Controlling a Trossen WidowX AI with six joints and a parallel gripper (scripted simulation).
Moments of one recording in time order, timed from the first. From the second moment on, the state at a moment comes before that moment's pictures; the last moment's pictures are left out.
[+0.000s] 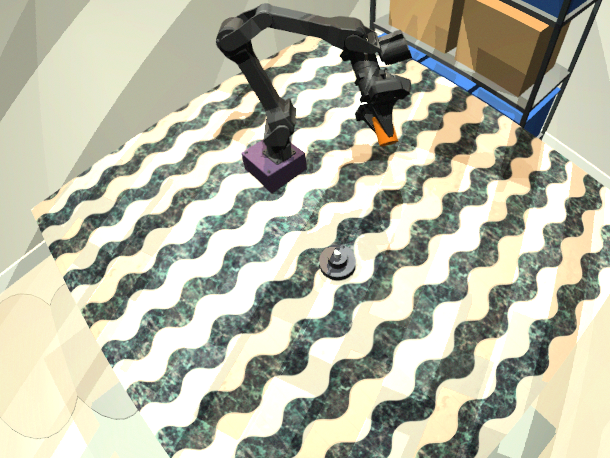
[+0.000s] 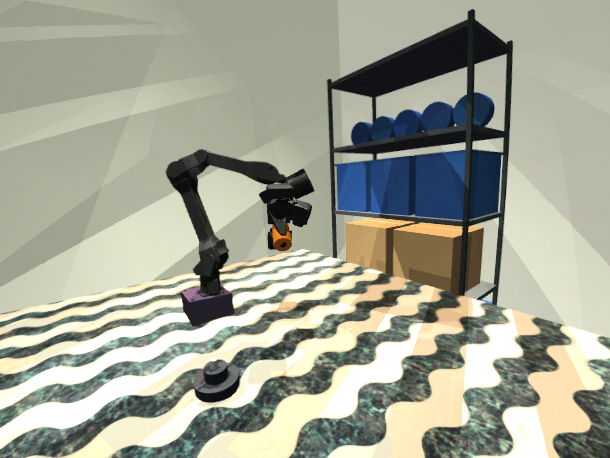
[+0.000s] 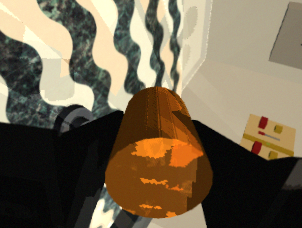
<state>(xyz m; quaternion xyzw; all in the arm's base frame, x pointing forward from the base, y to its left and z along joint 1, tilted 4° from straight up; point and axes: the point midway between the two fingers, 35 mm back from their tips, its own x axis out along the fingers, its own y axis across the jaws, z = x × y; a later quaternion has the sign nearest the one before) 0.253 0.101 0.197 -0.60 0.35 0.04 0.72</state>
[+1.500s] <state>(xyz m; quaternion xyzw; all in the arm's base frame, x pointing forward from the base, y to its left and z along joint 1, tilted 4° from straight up) 0.268 0.094 0.137 -0.44 0.54 0.29 0.66</state>
